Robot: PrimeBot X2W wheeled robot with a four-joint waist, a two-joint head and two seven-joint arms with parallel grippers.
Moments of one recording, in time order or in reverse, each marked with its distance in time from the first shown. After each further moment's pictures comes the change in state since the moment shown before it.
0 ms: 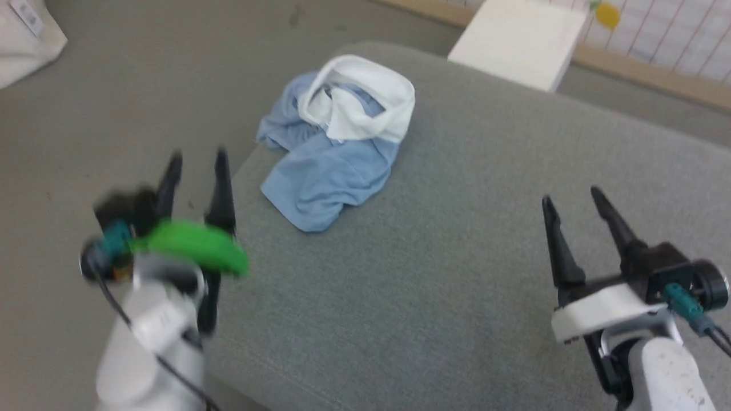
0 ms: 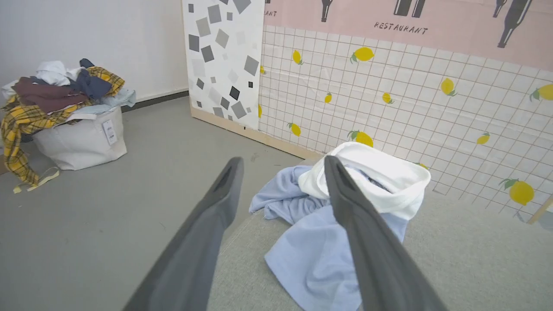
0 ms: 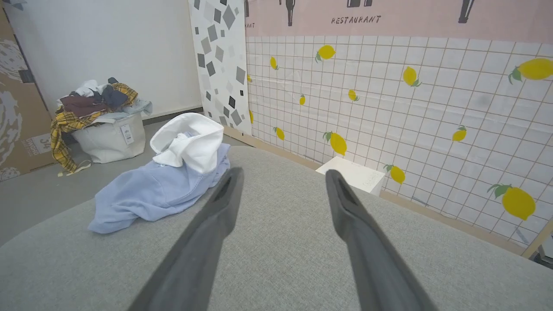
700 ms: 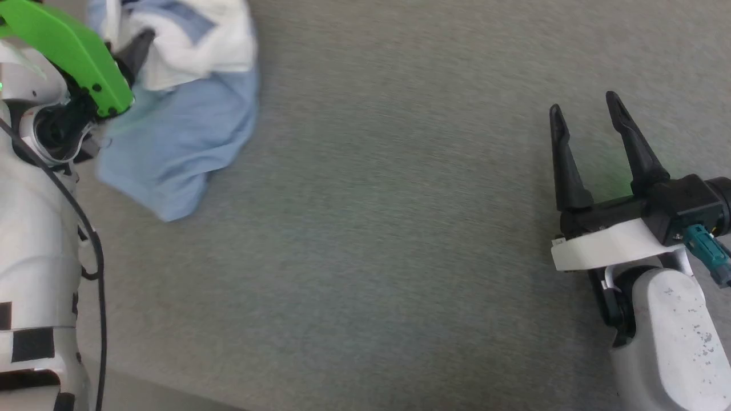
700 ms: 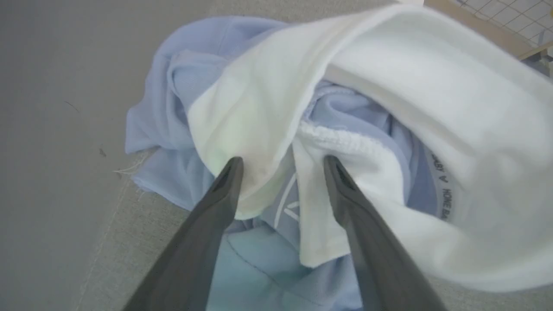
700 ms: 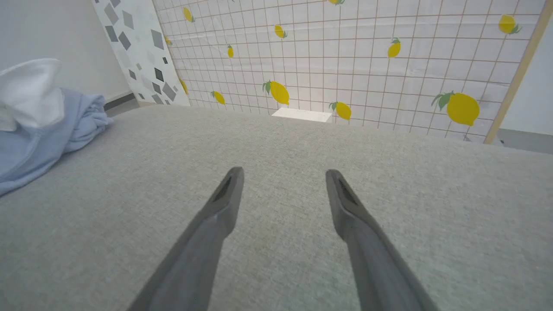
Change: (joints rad) left arm -0.578 0.238 0.020 0.290 -0.309 -0.037 0.780; right arm -0.207 0.000 0.023 -0.018 -0.017 0.000 -0.046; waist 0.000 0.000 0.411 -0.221
